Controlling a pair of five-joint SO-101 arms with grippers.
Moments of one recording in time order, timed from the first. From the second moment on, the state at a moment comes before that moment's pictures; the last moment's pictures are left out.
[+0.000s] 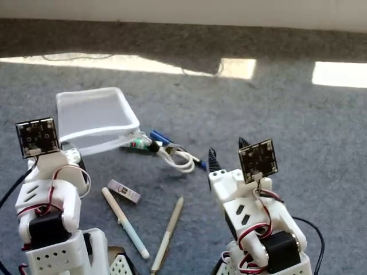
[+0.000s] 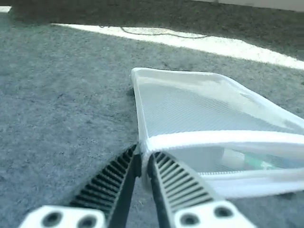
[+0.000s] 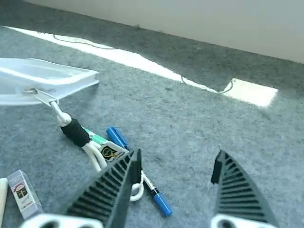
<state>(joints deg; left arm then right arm) -23.3 -82.6 63.4 60.7 2.4 -22.1 -94.4 65.5 59.2 3.4</state>
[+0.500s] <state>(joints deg) -31.4 -82.6 55.4 65.7 5.2 -22.1 -60.3 51.6 59.5 5.2</state>
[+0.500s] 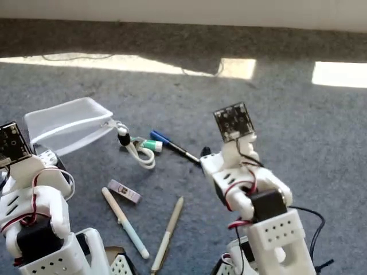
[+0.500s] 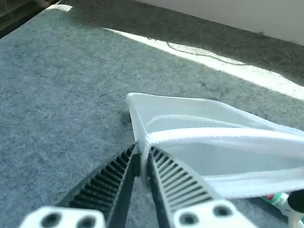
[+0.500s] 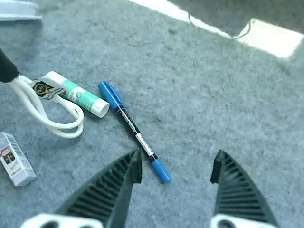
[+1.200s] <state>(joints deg) -31.5 -82.6 55.5 65.7 5.2 -34.3 -5.8 20.7 59.5 13.6</state>
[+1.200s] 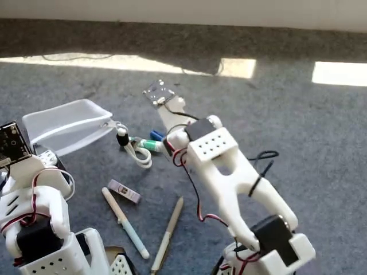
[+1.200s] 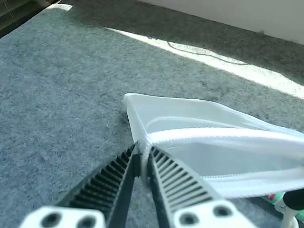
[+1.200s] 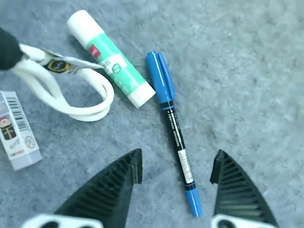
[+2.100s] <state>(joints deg) -31.5 -82.6 55.5 65.7 5.2 -30.9 32.4 -8.5 59.5 13.8</state>
